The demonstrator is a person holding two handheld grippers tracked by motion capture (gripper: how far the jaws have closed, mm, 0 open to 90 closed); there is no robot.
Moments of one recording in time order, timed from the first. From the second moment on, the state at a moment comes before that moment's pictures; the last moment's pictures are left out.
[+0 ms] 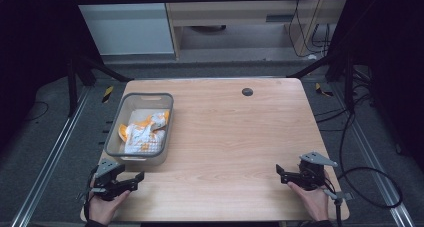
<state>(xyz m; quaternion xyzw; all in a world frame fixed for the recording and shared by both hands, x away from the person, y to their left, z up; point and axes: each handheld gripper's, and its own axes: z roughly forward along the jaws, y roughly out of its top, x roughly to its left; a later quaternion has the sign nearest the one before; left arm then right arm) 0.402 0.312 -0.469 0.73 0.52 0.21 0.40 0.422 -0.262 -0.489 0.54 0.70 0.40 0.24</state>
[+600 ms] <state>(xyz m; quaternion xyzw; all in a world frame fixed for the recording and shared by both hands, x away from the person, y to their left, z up) 0.400 0.319 -0.439 0.70 0.52 0.24 0.43 0.417 -0.259 -0.488 0.52 0.71 0.39 0.26</state>
